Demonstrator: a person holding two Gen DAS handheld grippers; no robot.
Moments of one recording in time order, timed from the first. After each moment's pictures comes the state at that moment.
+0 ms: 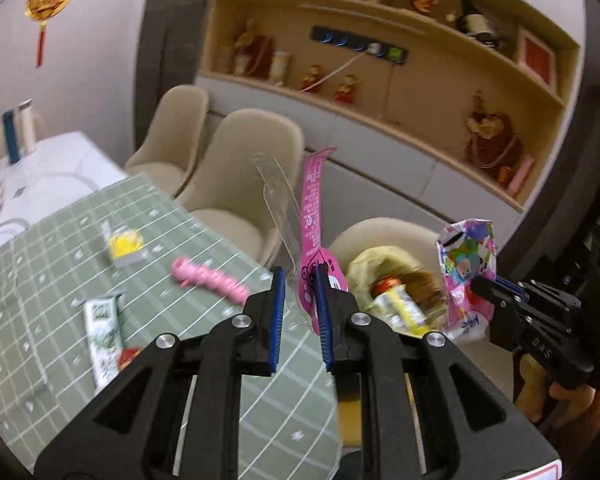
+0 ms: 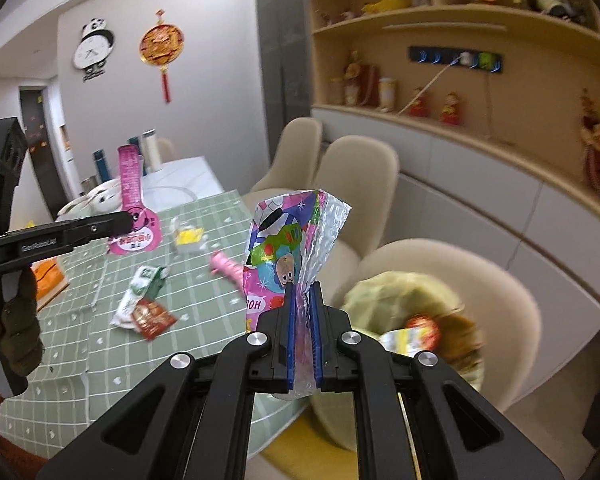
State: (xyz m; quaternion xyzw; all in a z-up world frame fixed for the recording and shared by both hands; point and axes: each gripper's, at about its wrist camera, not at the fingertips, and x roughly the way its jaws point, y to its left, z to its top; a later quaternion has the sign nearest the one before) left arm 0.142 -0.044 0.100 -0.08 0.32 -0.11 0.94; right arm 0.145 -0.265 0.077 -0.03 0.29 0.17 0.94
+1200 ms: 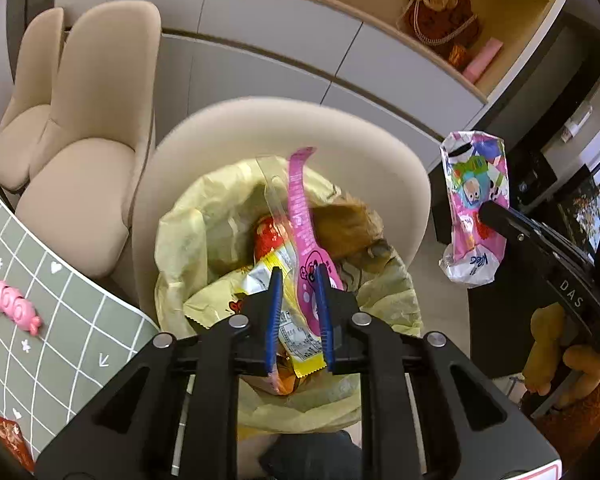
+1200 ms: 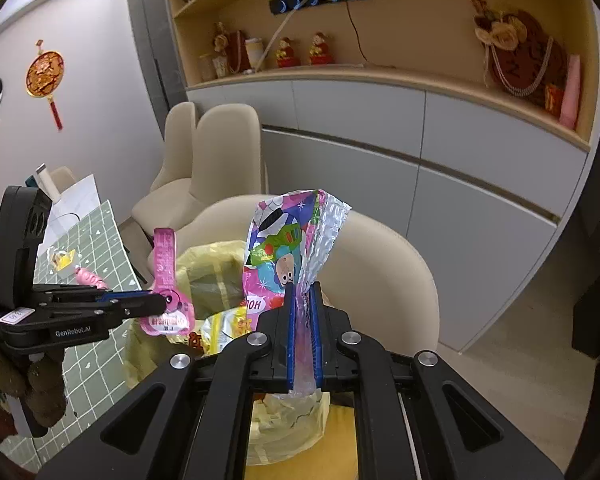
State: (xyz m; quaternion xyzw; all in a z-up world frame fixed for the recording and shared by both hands) left arm 0.306 -0.252 -0.030 -0.03 0.50 -0.27 0.82; right arm 0.232 -0.430 -0.003 0.06 0.37 0.03 0.93
